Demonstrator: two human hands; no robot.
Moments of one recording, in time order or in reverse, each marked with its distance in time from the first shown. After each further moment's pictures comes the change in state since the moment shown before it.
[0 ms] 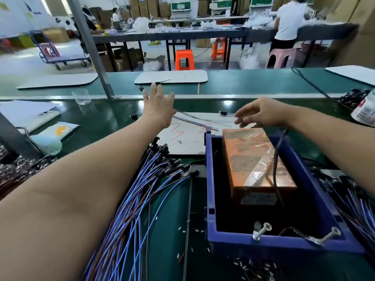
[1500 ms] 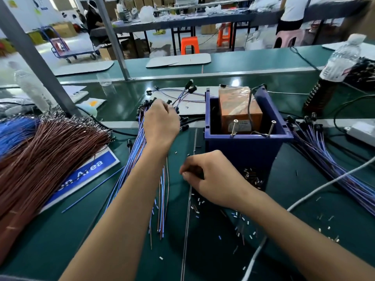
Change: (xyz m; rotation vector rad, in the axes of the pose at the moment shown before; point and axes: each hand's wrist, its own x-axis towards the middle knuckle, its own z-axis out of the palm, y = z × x) left_hand -0.250 0.032 -0.053 -0.813 0.278 -0.429; right_hand -0.271 -0.084 0.241 -0.001 0.156 -0.464
